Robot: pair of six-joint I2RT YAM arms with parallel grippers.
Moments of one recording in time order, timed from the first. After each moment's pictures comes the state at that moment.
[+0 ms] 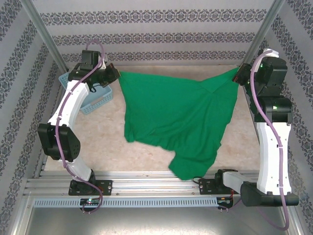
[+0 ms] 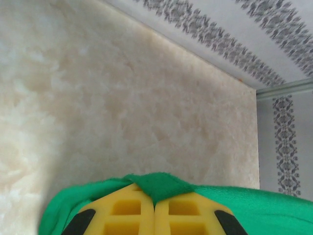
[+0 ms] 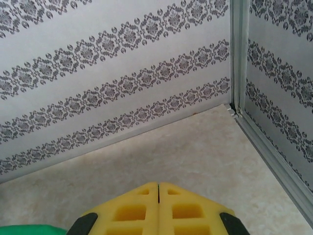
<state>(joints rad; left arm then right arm) -0.07 1.70 1.72 -0.71 0.39 -0.61 -0.04 1.16 1.67 -0.84 0.06 0.34</state>
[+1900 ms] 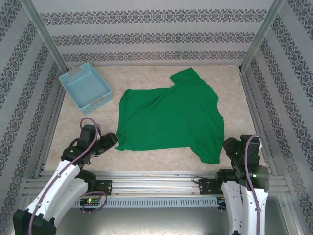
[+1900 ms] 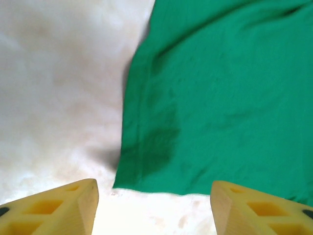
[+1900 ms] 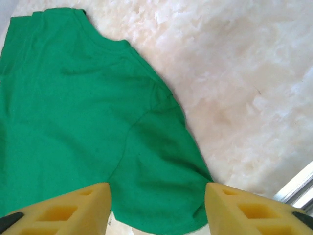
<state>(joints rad) -0.26 0.66 0.49 -0.68 0.15 -0.84 -0.12 0.34 0.72 -1.20 0.06 0.82</state>
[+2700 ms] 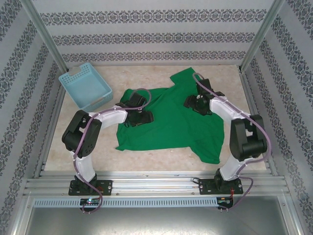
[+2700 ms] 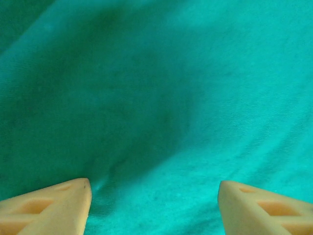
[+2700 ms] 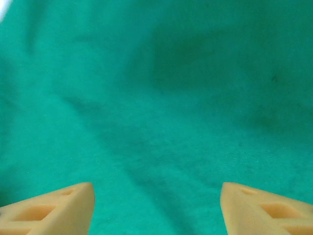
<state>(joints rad) -0.51 1.86 1.14 -0.38 0.15 -0.72 0.20 1.73 1.16 -0.54 -0.10 0.64</state>
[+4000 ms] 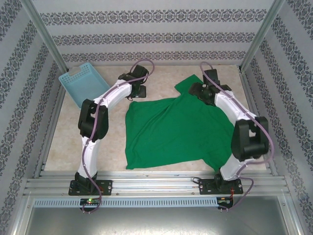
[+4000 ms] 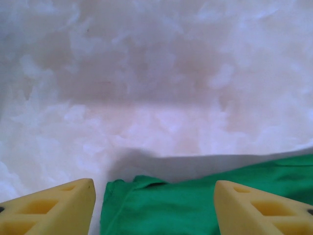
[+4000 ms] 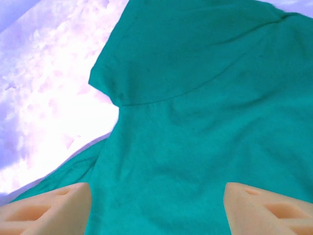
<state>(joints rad) -0.39 2.21 1.92 -0.87 -0.23 -0.42 0.14 1.73 1.32 -0.52 -0.04 0.63</state>
